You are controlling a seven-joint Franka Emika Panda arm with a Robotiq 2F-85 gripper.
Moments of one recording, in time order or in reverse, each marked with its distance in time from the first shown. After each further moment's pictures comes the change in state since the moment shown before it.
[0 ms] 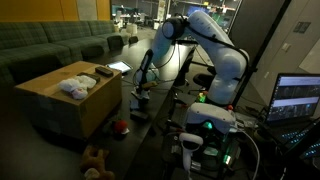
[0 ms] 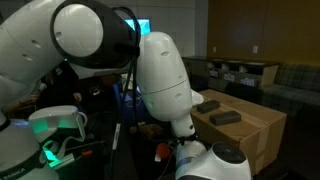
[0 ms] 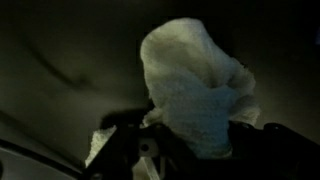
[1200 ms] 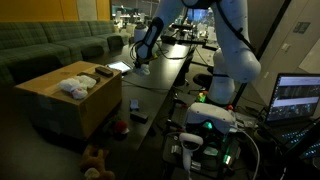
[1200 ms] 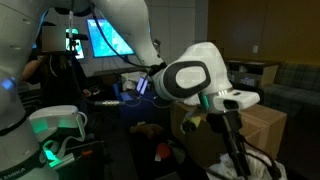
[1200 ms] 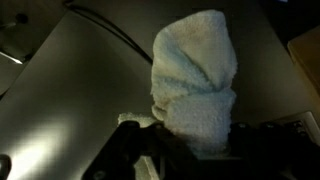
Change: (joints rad) arm 0.781 -0.535 -0.688 -0.360 -0.284 -0.214 0.397
